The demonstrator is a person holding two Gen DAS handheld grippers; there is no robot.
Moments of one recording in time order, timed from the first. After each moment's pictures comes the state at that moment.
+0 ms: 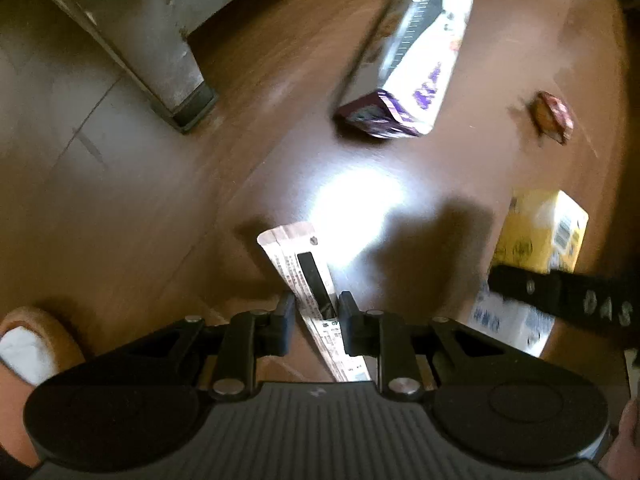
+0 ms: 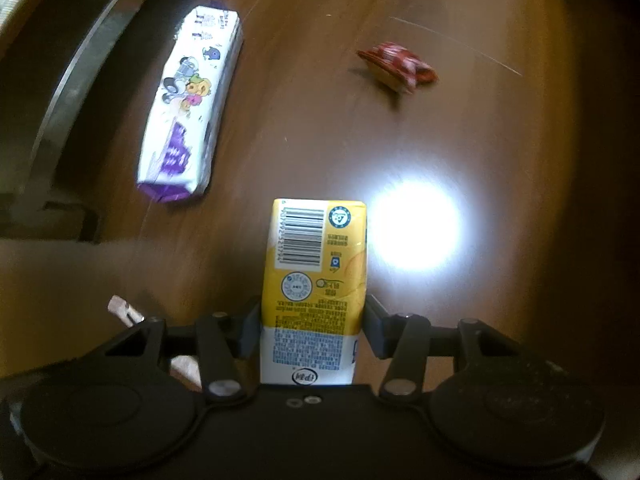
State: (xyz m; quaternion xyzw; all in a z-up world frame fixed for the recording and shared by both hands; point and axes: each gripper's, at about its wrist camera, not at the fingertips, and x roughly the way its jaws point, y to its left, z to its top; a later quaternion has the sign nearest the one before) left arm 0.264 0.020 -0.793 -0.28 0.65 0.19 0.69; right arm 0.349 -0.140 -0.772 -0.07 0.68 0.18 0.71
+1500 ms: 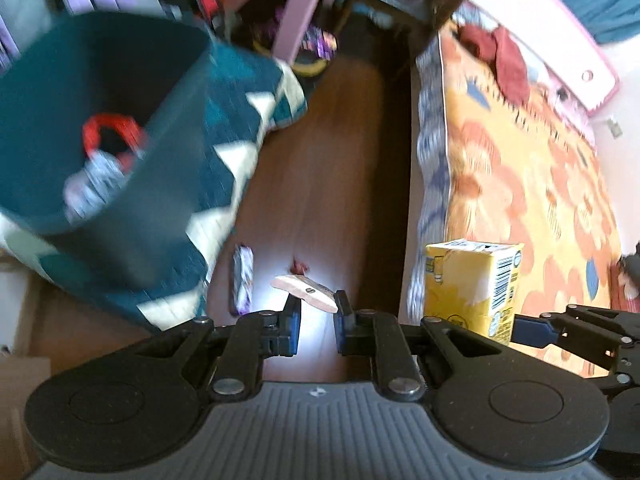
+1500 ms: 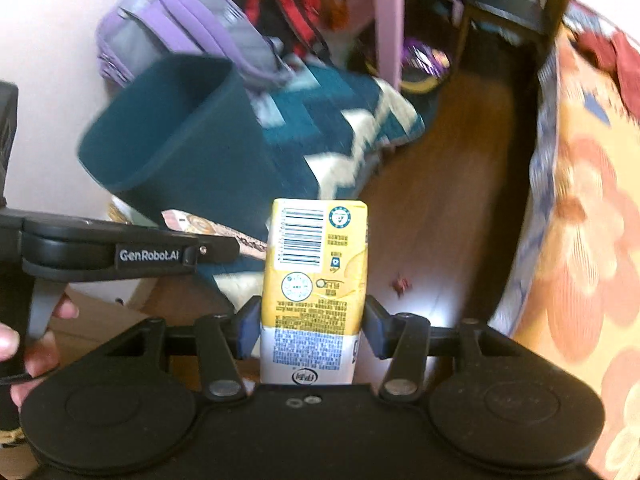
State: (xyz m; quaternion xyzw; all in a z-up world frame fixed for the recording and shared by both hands) left arm 0.277 0.044 -0.168 -0.17 0.53 0.00 0.83; right arm 0.281 -0.134 -0.164 -0.07 0.53 0.28 0.80
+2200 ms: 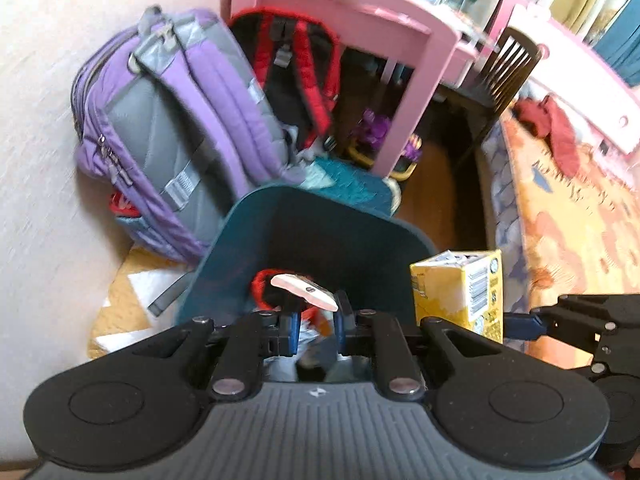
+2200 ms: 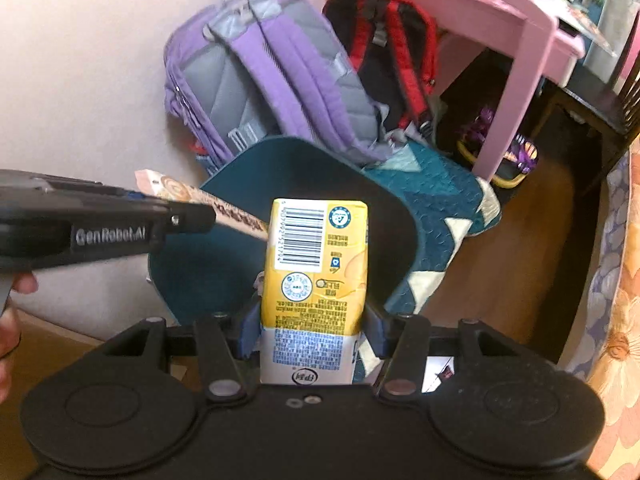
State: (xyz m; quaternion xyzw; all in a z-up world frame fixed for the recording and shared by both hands) left arm 0.322 0.244 -0.104 -0.12 0.48 0.06 0.87; right arm 0.339 0.091 -0.131 -0.12 0.50 0.33 0.79
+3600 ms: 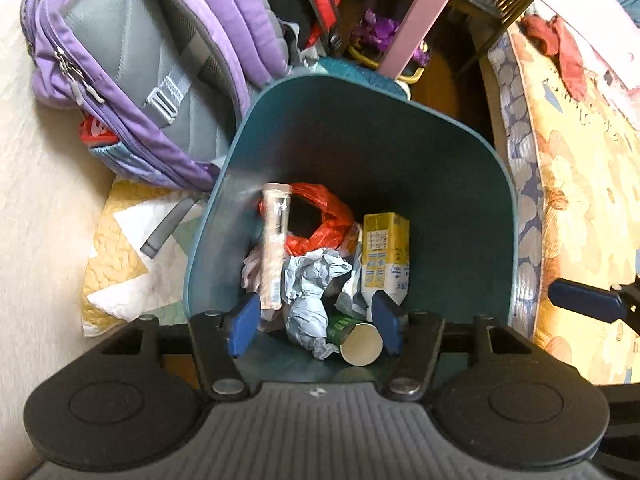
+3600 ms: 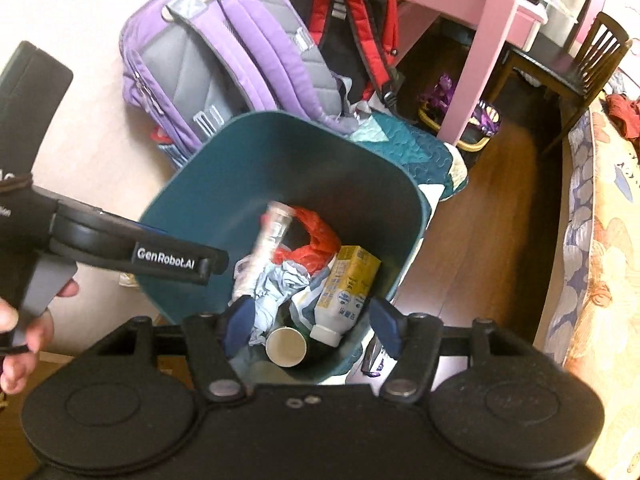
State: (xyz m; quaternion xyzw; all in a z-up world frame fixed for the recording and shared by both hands) left arm 0.339 0.285 -0.160 -0.12 0.59 0.01 0.80; right arm 0.313 0.111 -0.128 -0.11 0.52 0.24 0.81
